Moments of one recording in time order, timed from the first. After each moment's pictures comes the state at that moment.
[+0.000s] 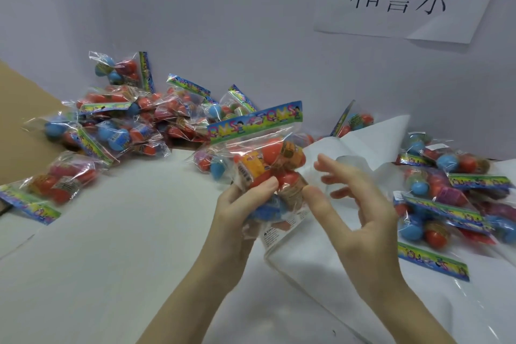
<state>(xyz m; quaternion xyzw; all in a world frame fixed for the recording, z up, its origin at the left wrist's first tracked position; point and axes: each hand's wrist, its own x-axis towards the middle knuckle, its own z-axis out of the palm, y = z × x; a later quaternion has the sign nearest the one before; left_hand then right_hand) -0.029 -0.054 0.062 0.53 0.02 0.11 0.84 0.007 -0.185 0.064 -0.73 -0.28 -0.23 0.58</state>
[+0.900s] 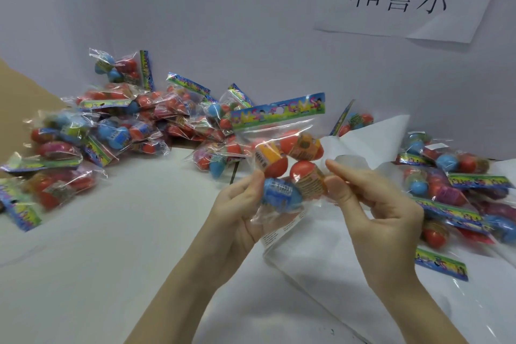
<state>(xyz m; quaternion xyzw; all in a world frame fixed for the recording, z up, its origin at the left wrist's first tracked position) -0.028 -0.044 0.063 0.49 -0.02 0.02 0.87 0.016 -0.192 0.066 -0.70 -0.28 -0.29 0.59</state>
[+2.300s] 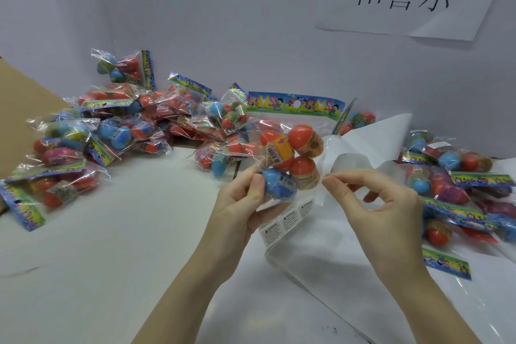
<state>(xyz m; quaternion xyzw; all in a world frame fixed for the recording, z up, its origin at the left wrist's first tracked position) -0.021 -0.044 0.049 0.56 -0.04 0.11 0.82 0.022 -0.200 0.068 -0.78 -0.24 -0.26 0.51</state>
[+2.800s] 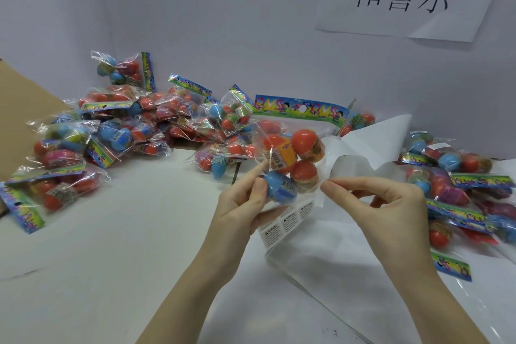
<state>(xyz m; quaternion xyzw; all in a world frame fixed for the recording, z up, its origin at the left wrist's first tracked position) -0.021 -0.046 0.047 0.60 -0.03 0.13 0.79 0.022 -0.204 0.077 -0.78 -0.19 -0.19 0.57</state>
